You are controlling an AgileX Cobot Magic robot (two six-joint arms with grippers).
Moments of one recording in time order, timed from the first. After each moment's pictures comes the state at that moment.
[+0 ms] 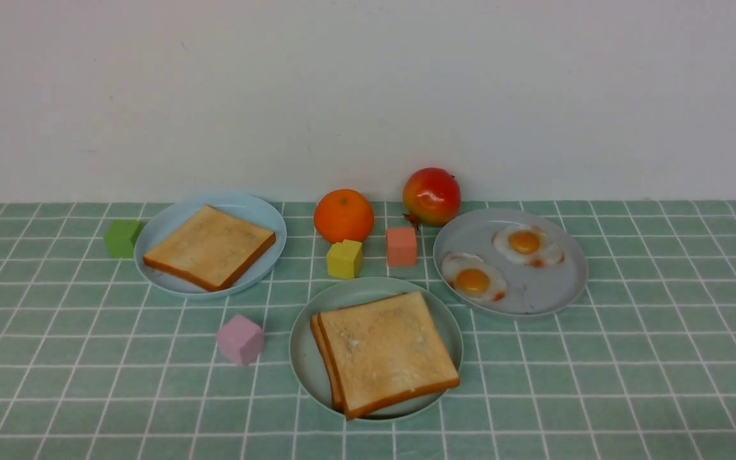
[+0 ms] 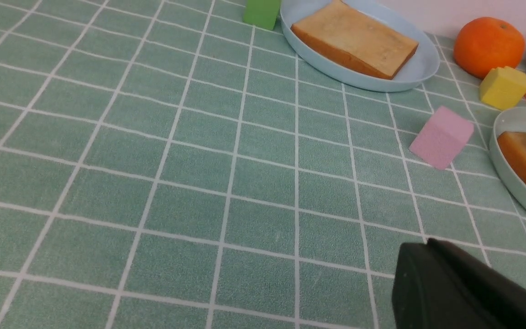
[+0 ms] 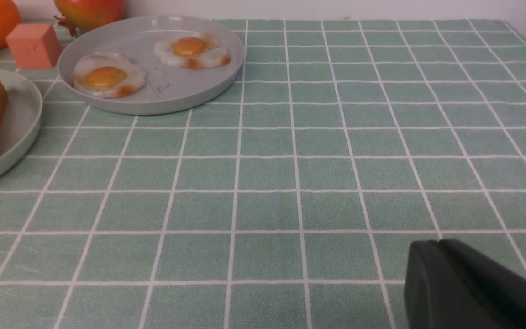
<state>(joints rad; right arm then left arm) 0.00 -0.01 0.02 -0.05 0.38 0.05 -0.02 -0.01 0.03 -0.07 0.37 -0.21</state>
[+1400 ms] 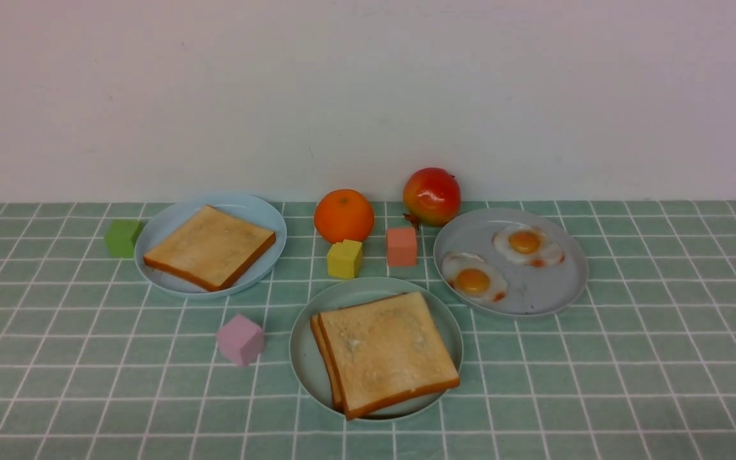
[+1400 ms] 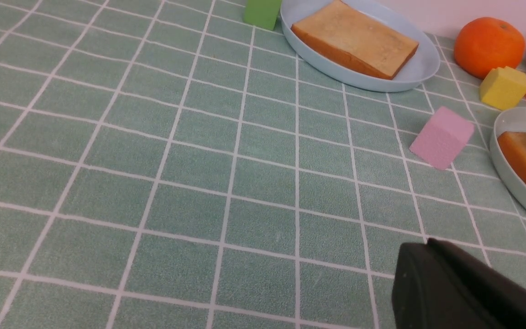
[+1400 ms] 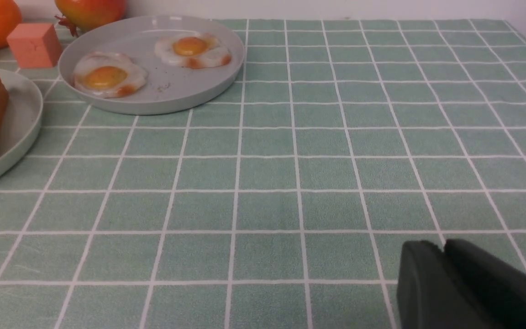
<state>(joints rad) 0.00 -0.01 0.02 -0.05 0.38 0.05 -0.02 -0.01 0.03 -0.07 0.37 -0.21</state>
